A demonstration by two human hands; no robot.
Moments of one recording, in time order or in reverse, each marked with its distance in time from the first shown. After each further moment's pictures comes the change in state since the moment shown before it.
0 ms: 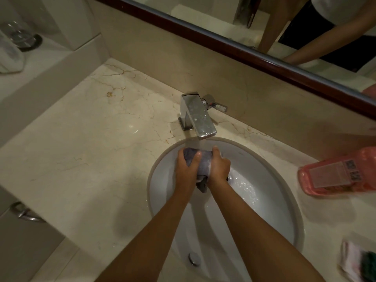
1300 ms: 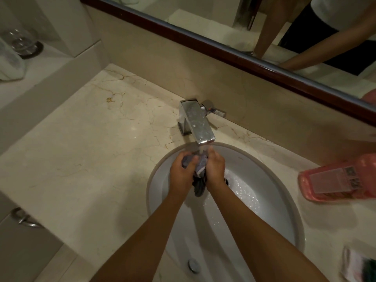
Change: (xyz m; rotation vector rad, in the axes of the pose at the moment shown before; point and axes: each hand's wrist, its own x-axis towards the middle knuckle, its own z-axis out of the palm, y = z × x) left_hand 0.006 0.010 -0.010 0.088 -0.010 0.131; right_hand -0.001 -0.010 0.010 -0.016 -0.184 -0.093
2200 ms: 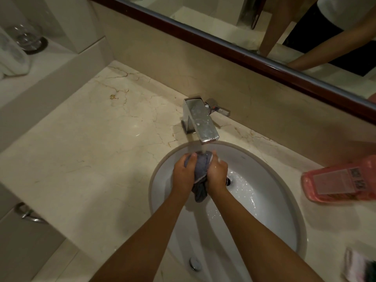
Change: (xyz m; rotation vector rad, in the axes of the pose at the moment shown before) left_hand 0.002 -0.003 0.002 -0.004 0.035 -0.125; right_hand -0.001 0.018 -0.002 -0.069 0.068 0.032
